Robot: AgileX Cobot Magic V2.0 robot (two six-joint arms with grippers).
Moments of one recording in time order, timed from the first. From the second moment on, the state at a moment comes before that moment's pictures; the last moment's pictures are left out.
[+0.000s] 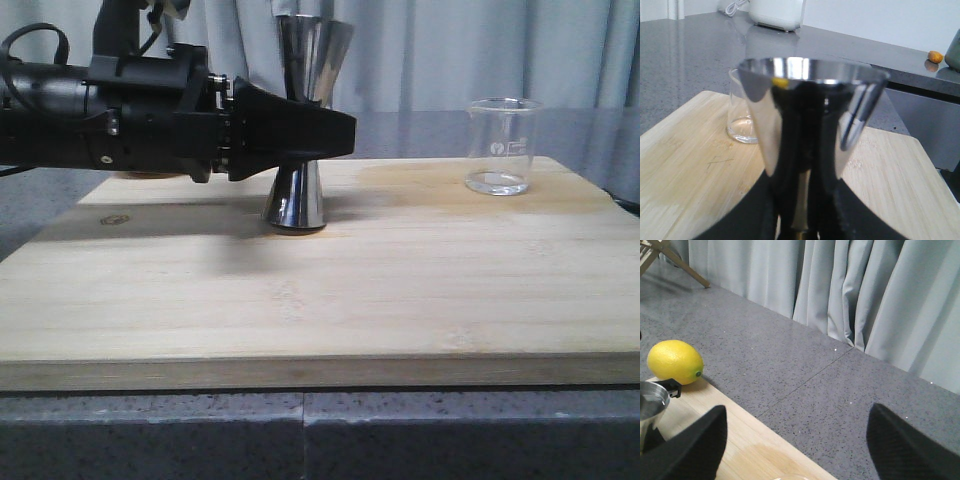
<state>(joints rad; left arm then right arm) -0.39 1.90 -0.94 -1.84 1.26 2.29 0.01 1.10 -0.74 1.79 0.56 -2.08</state>
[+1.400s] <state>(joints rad) -0.39 1.90 -0.93 -1.82 1.25 2.28 0.01 1.11 -0.74 1.79 0.56 -2.08</state>
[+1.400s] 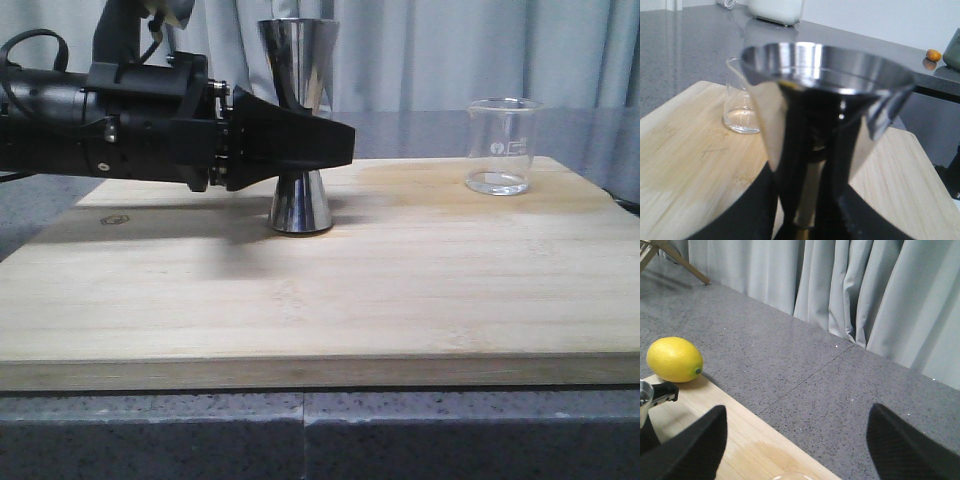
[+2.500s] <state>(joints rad) -0.39 1.88 -0.92 -1.76 1.17 2.21 0.01 1.11 -0.74 1.79 0.56 -2.08</state>
